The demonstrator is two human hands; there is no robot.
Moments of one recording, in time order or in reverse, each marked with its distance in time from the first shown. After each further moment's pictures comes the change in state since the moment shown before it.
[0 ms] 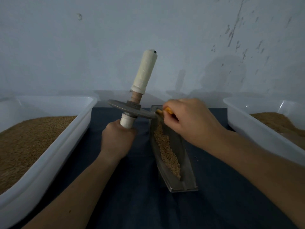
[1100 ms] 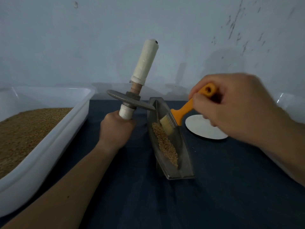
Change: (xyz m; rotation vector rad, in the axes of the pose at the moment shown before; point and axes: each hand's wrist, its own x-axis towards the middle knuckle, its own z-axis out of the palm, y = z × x) left_hand 0.003 -0.004 0.001 -0.020 -0.023 0.007; right_hand -0.043 -0.011 -0.073 0.311 0.142 0.220
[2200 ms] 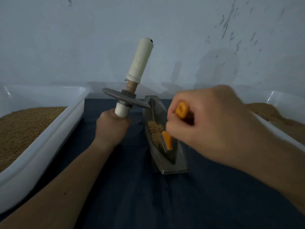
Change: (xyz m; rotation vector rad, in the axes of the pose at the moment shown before) left_hand -0.002 0.003 -0.001 0.003 -0.008 0.005; right_hand -0.023 -0.046 0.005 -0.112 -0.180 -0.033
